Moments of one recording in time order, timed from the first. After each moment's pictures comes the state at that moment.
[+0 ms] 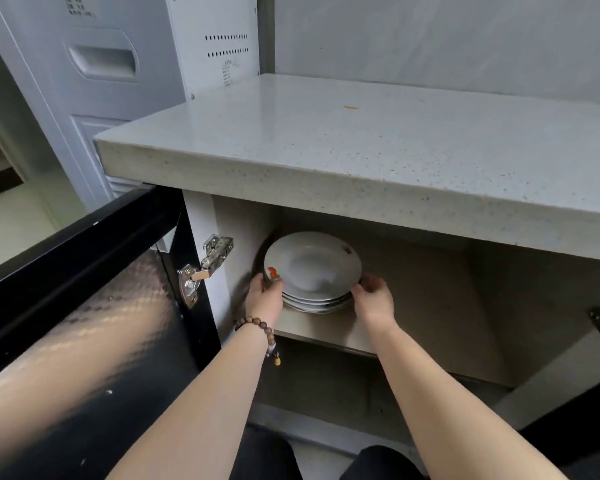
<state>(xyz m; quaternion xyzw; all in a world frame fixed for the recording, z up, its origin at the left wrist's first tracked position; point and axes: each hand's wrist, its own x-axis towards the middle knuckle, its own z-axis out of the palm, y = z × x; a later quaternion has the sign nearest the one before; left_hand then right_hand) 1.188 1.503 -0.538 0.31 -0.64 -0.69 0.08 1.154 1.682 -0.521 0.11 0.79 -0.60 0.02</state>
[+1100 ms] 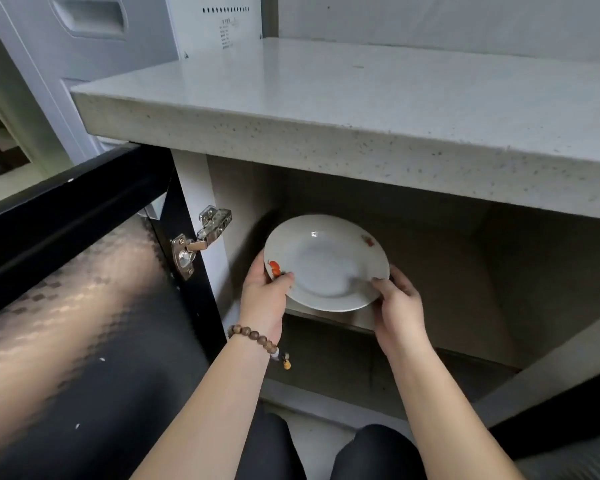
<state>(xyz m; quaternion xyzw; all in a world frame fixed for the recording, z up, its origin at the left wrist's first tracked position) 1.247 1.533 -0.507 0.20 -0.54 -0.80 0.16 1.207 1.705 -0.507 0.14 0.54 -0.83 0.06</state>
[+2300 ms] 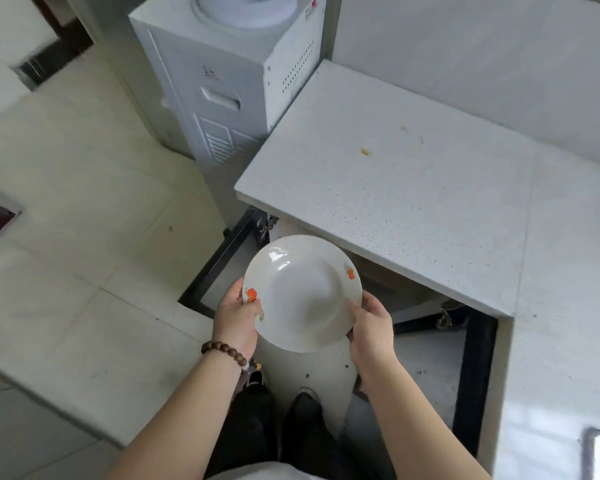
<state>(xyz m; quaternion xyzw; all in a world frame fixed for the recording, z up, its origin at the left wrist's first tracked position) 1.475 1.544 -0.188 0.48 -0.52 -0.71 0.04 1.402 1.717 -0.191 0.25 0.64 -0.68 0.24</state>
